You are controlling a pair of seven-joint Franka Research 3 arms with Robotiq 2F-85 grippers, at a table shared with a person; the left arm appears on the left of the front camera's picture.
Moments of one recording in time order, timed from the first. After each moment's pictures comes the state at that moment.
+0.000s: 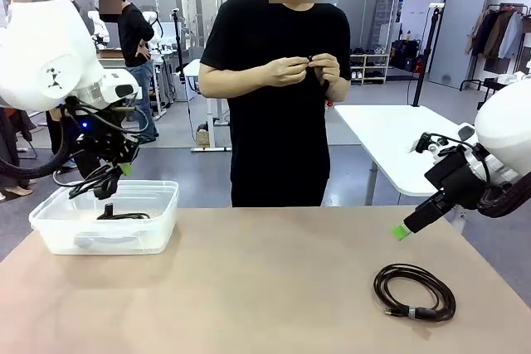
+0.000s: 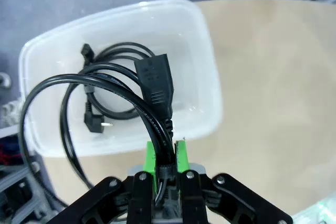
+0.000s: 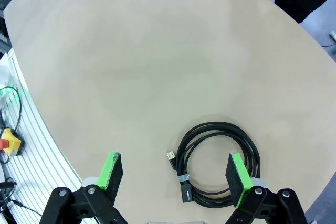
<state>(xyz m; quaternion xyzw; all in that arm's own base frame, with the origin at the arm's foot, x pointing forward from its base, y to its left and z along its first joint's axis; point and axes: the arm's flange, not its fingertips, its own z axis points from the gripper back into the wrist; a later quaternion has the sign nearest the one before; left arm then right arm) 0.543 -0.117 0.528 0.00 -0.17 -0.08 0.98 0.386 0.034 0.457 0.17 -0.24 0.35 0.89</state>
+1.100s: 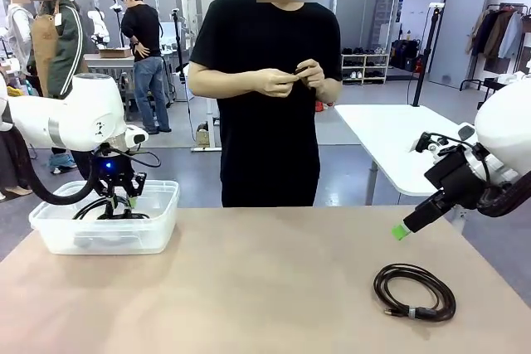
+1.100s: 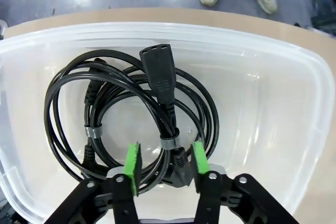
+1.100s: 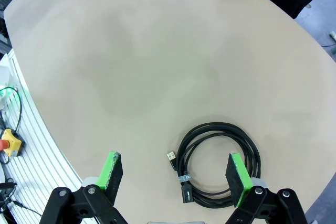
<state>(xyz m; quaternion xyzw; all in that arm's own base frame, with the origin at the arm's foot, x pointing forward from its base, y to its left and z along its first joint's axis) 0.657 -0.082 0.401 0.02 -0.08 0.03 1.00 0.386 0.034 0.458 0.17 -0.24 0.35 0.89</state>
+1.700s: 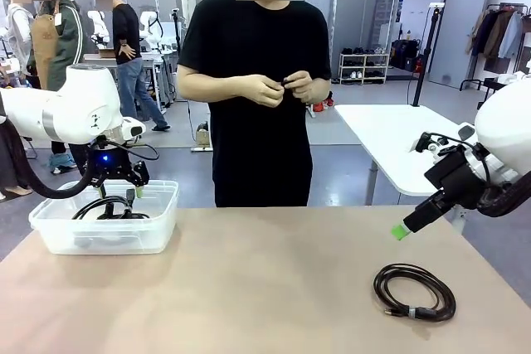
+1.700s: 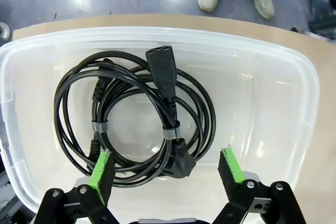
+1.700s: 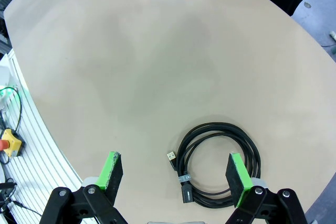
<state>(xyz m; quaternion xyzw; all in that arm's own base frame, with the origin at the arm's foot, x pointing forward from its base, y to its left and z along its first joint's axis) 0.651 -0.080 0.420 0.02 -0.10 0.03 0.99 0.386 0.034 0.458 0.17 -0.24 0.35 0.89</state>
